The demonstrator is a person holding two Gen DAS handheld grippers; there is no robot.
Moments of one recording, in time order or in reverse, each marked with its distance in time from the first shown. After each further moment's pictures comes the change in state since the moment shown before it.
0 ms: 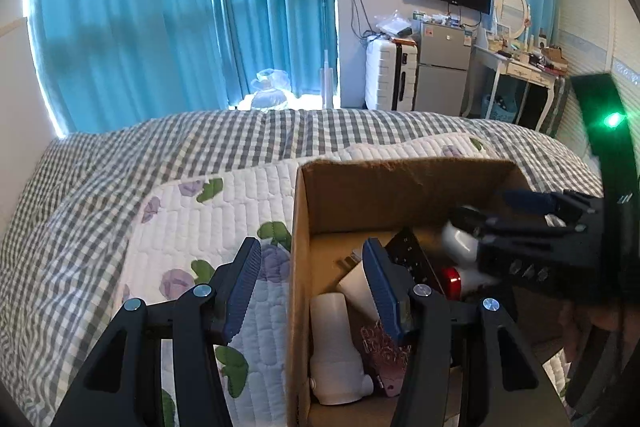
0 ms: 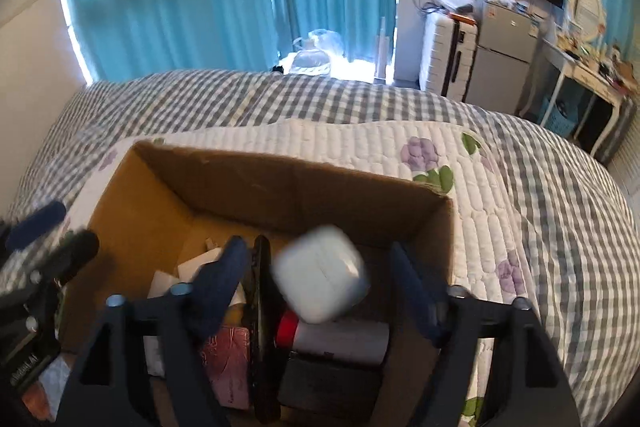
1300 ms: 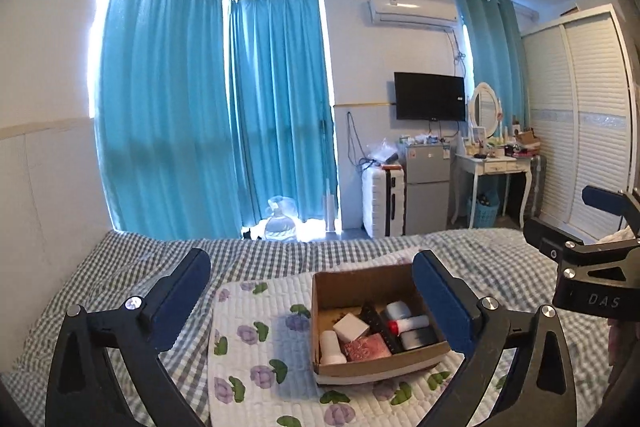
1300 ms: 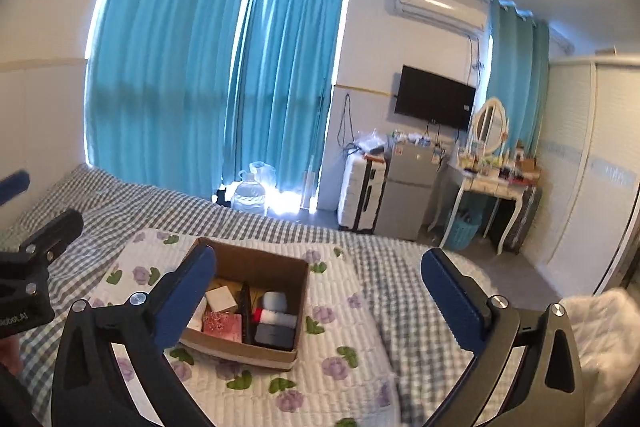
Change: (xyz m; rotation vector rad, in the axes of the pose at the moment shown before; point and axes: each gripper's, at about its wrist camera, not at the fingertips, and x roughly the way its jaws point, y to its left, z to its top) left arm -0.251 0.005 -0.035 0.008 -0.481 0.027; right arm -0.324 0.059 -0.081 -0.055 -0.495 -0.291
